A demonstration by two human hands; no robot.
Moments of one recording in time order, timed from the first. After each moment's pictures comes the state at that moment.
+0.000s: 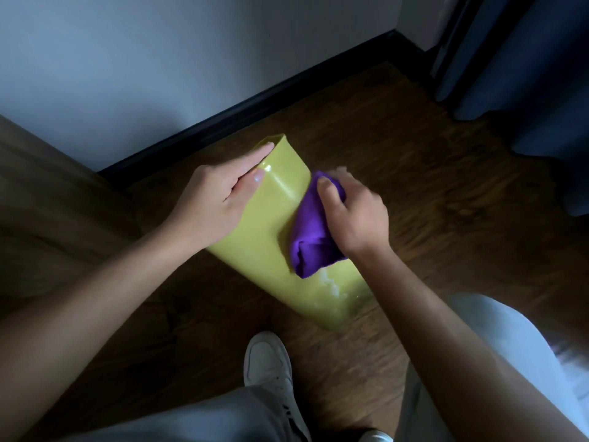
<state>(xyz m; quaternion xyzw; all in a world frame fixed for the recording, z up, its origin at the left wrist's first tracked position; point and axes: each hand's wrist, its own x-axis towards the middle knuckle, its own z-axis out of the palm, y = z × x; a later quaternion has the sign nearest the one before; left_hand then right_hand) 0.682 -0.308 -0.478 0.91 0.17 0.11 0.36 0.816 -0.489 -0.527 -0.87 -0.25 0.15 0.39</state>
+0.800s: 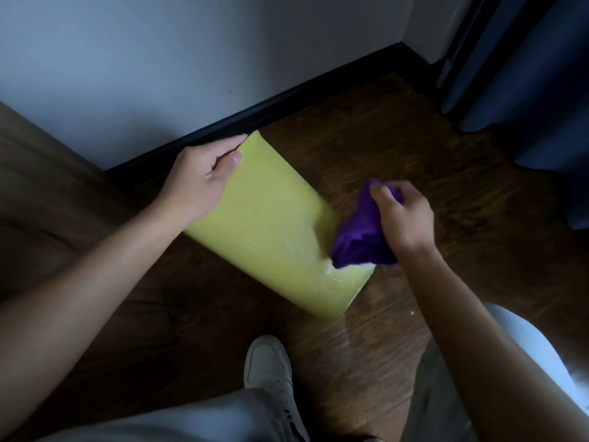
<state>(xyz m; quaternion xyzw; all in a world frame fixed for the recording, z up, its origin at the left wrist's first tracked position) 0.685 -0.271 -0.475 0.88 0.28 0.14 0.36 0.846 -0.523 -0.526 -0.84 -0.08 0.22 0.48</state>
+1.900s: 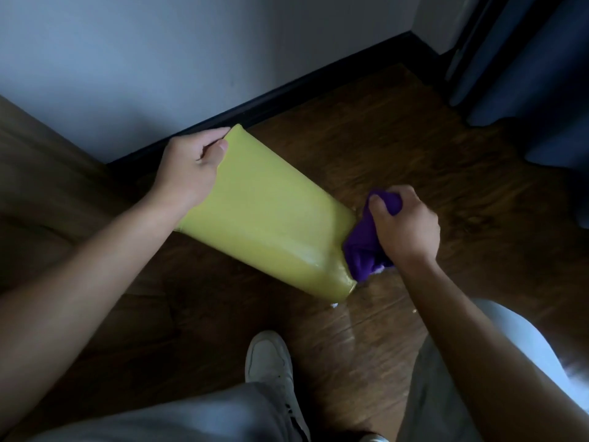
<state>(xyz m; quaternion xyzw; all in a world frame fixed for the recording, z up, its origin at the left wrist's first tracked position) 0.690 -0.259 -0.479 0.84 0.36 0.16 0.36 0.851 -0.527 -0.566 -0.92 -0.13 0.12 0.35</state>
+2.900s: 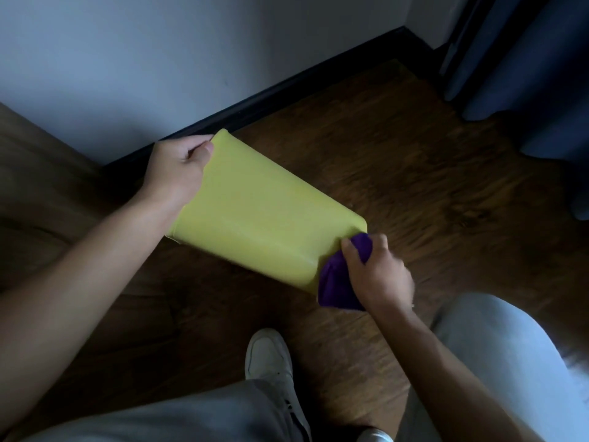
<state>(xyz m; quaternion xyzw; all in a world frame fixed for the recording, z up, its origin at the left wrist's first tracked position) 0.686 -0.248 -0.492 0.80 0.42 0.17 0.40 0.780 -0.550 -0.586 -0.93 -0.13 0.23 0.24</state>
